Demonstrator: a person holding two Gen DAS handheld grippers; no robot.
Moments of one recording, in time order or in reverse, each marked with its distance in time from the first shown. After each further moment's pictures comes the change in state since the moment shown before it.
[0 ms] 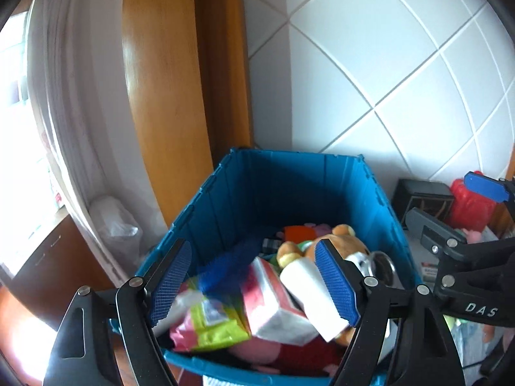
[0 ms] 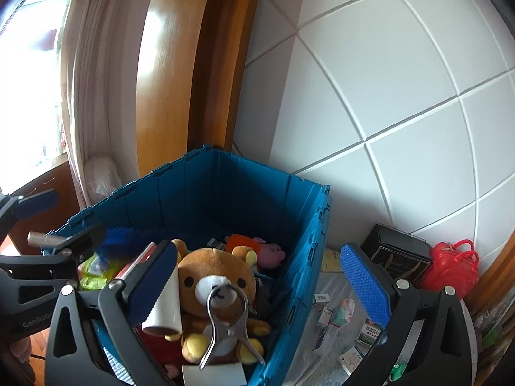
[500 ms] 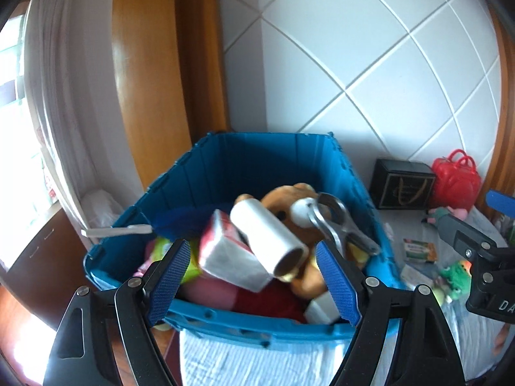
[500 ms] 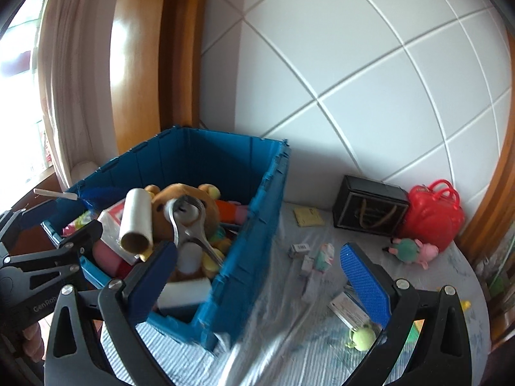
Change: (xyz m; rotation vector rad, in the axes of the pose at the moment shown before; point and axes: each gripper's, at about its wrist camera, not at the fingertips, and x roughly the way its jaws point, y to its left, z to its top) left arm -0.037 -0.067 -0.059 0.033 0.011 -0.044; right arm -0.067 -0.064 -0.096 0.151 0.060 -0.077
